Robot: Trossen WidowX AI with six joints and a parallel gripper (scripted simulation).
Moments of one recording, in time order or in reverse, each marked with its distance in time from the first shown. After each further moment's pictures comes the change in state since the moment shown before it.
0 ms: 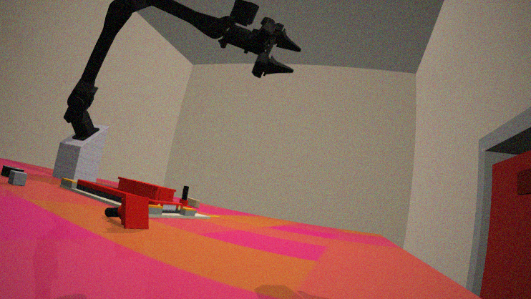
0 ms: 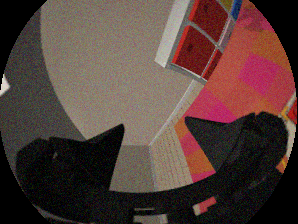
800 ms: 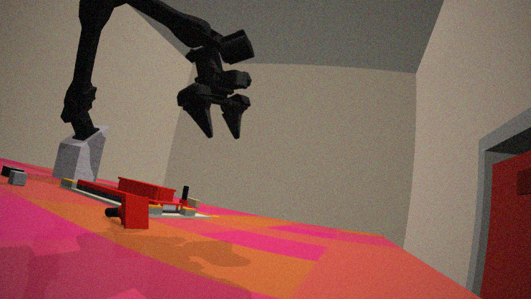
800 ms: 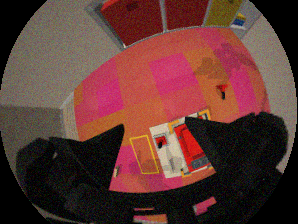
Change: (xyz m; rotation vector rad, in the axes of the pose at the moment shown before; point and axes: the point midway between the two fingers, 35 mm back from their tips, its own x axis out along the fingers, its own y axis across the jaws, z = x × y) arm -0.076 -0.294 0.033 -0.579 0.514 -0.823
